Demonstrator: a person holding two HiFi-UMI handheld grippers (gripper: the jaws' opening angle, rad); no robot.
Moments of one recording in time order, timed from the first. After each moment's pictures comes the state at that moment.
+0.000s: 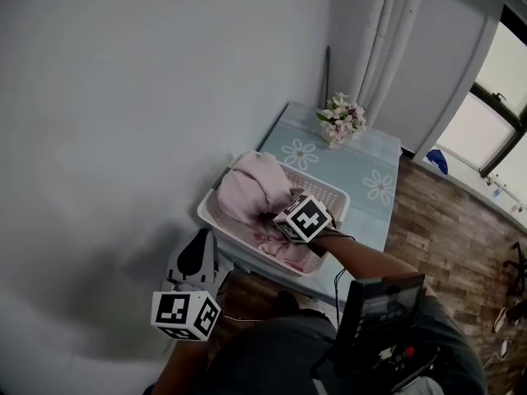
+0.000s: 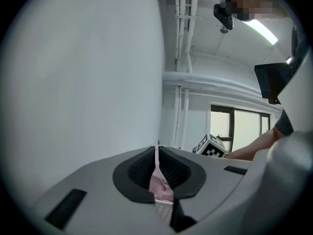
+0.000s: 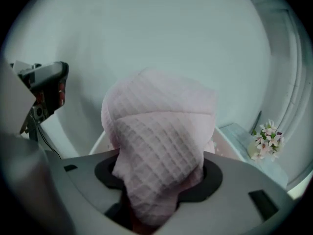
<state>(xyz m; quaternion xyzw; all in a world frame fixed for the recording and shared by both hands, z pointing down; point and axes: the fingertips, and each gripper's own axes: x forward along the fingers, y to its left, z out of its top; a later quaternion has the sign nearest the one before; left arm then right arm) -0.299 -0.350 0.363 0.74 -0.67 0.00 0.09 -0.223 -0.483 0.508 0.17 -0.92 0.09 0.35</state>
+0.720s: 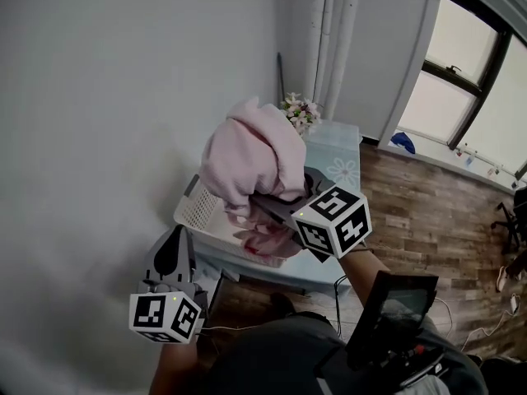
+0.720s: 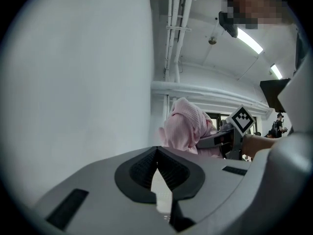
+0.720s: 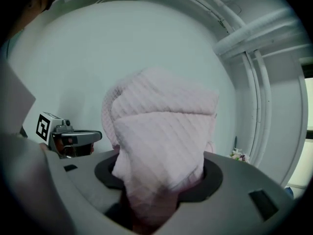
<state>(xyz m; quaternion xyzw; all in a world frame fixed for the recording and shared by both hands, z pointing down) -0.241 -0.294 0.298 0.78 -0.63 -0.02 0.04 -0.104 -0.391 0.288 0.28 -0.95 0.04 0.11</state>
